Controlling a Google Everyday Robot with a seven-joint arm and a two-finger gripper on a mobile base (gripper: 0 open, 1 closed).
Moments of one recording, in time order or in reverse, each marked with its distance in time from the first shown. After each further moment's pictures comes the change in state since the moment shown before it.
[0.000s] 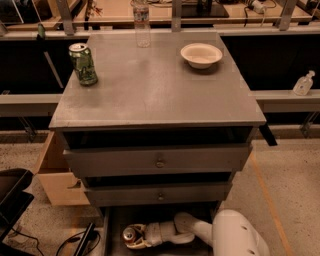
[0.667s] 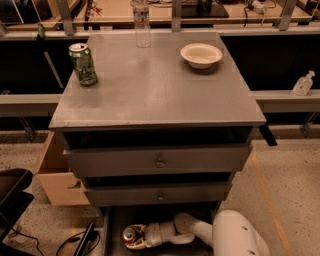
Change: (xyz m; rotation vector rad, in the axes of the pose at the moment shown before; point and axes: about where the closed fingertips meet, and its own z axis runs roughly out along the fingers) arm -0.001 0.003 0.004 -0.006 -0.007 0.002
